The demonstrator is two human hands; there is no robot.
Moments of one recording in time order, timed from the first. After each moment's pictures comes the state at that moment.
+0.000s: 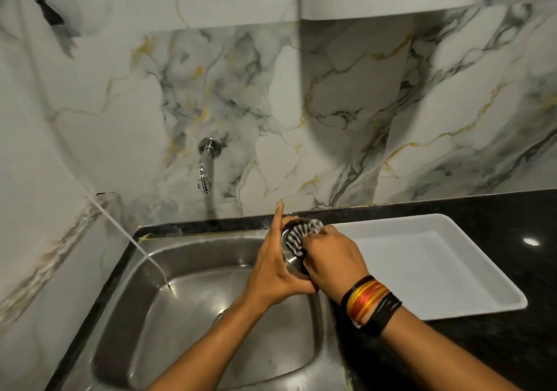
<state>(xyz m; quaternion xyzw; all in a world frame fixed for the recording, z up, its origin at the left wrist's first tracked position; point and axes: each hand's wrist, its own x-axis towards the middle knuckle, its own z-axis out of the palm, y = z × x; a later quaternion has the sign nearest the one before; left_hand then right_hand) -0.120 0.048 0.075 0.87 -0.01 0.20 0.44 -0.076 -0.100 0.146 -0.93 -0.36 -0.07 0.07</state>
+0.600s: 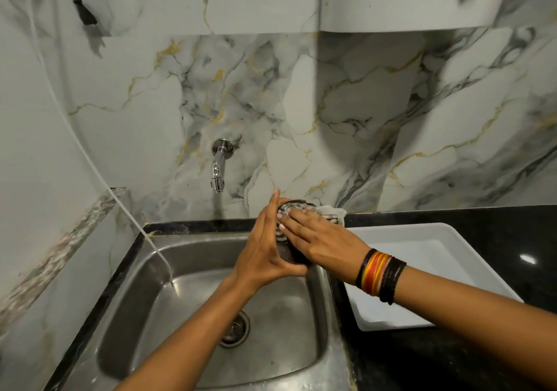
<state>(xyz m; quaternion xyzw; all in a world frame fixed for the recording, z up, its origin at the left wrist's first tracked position) -0.138 0.085 0.107 0.89 -0.06 0.25 0.38 -0.049 -0.085 0.149 -0.74 -0.63 -0.21 -0.08</state>
